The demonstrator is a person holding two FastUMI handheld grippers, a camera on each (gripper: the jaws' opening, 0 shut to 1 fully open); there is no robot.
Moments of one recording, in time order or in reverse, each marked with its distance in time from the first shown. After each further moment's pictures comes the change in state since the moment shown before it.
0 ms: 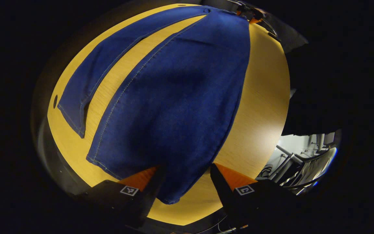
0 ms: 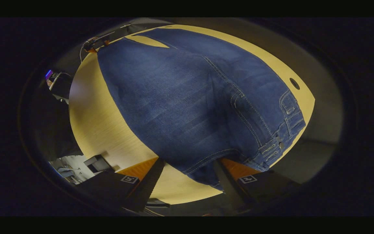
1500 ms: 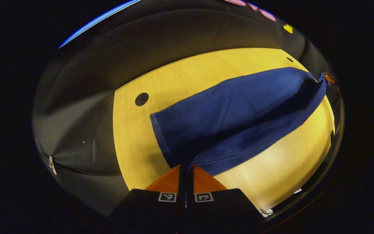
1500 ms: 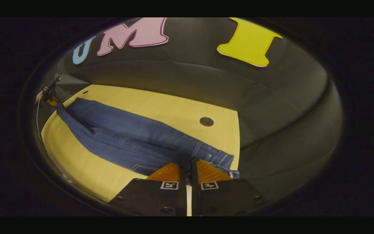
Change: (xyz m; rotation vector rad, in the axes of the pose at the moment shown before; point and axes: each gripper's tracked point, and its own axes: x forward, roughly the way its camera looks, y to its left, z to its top) left arm -0.100 0.223 0.132 -0.638 -0.227 0.331; right arm -0.130 -0.173 0.168 0.555 -0.531 -0.449
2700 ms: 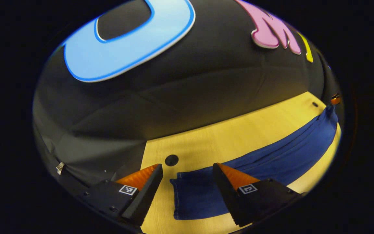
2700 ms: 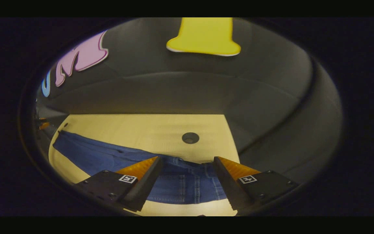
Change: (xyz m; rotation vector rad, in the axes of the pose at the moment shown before) left arm -0.083 0.015 0.133 -0.123 -0.546 0.205; right arm 0.032 -0.053 0.047 0.329 -0.071 -0.062
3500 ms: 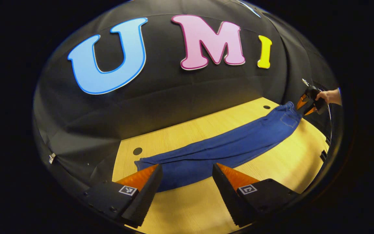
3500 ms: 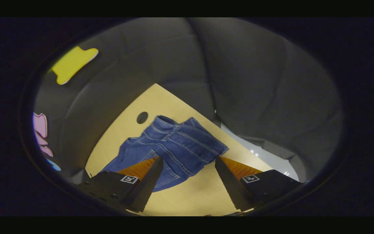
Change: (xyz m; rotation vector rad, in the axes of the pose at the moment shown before) left arm -0.145 -0.119 -0.062 0.040 -0.074 -0.191; right arm -0.012 -0.068 -0.132 0.757 0.293 -0.180
